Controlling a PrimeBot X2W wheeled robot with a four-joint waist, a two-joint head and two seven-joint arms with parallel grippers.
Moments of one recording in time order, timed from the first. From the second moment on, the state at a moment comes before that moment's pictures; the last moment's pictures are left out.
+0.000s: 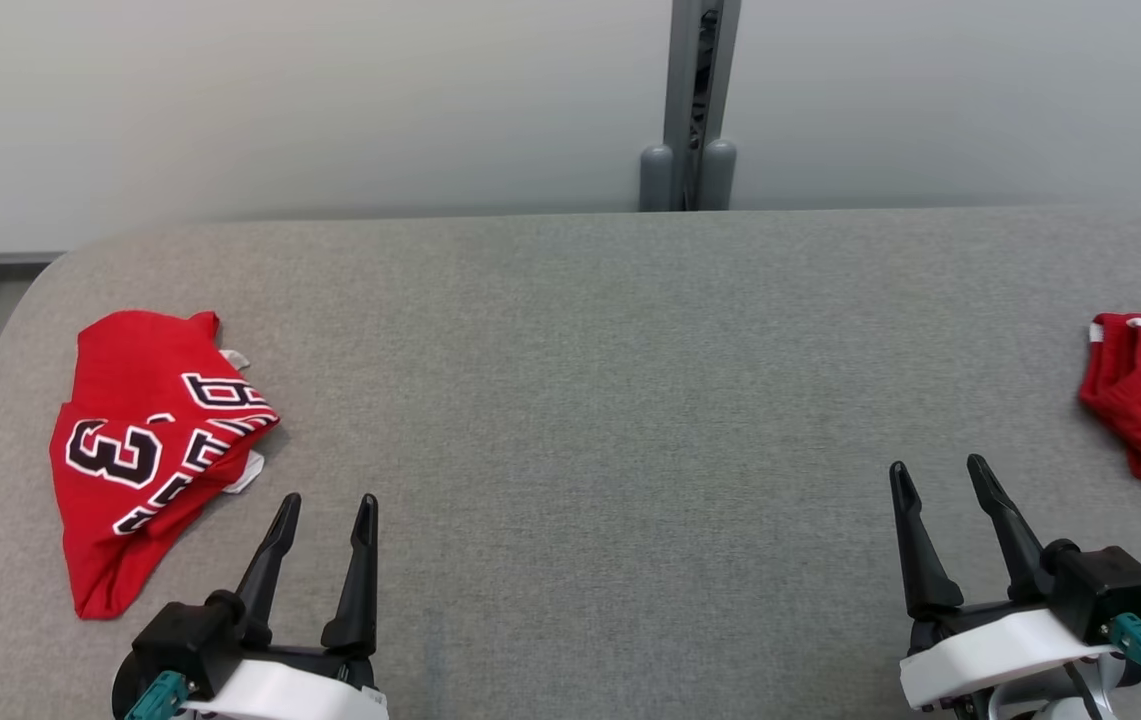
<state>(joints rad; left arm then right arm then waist) 0.01 0.05 -0.11 0.17 -0.31 -0.10 -0.26 -0.07 -0.06 0.11 0.22 0.24 0.13 -0.26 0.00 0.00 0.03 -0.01</state>
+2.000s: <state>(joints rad) 0.07 0.05 -0.08 0.18 -0.30 -0.10 -0.26 -0.05 -0.05 0.19 0.26 0.26 0.13 -0.26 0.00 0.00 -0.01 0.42</state>
